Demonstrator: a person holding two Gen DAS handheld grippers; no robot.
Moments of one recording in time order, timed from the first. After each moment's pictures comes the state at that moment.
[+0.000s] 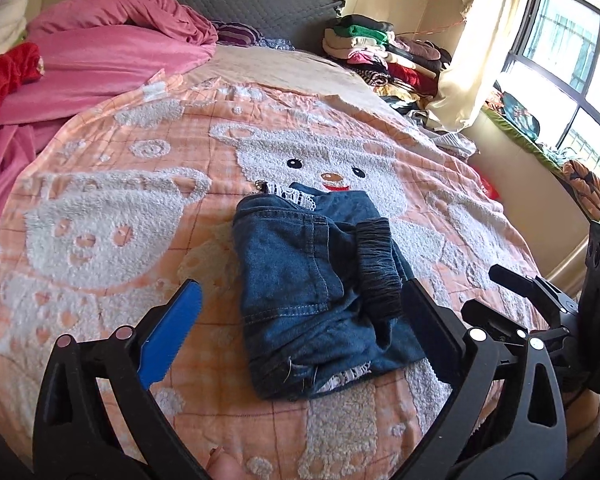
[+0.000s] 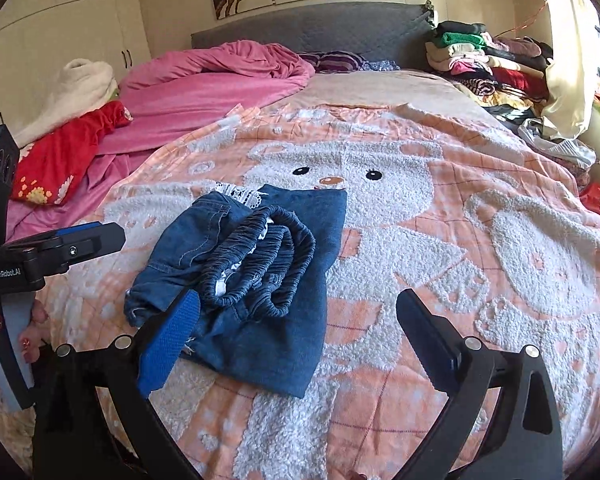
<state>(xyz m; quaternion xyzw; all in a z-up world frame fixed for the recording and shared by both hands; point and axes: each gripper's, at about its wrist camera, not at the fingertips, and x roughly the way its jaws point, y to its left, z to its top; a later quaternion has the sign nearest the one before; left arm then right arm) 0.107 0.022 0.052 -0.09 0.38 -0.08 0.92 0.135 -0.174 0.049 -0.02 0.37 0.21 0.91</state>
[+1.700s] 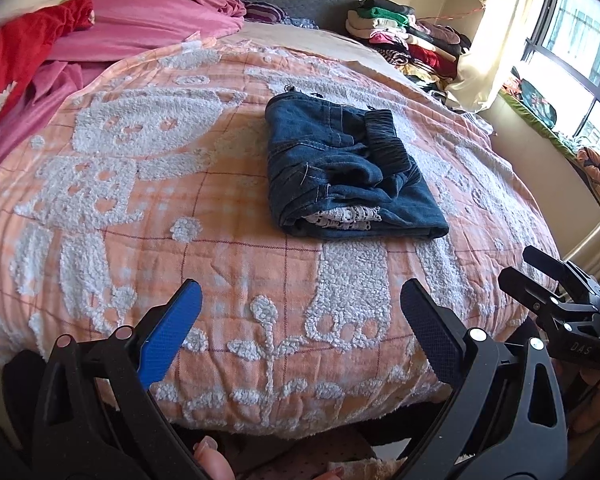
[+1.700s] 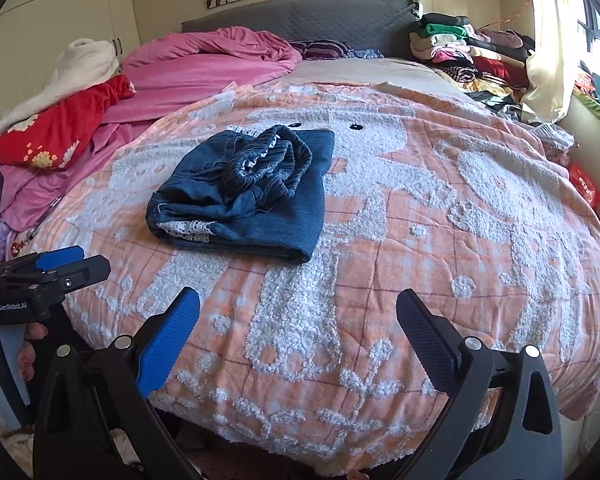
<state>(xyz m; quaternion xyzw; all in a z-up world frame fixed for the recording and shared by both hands) -0.002 0.015 0.005 -0.10 0.41 -0.04 0.91 0.038 -0.189 0.024 -0.03 0.39 0.18 0.90</state>
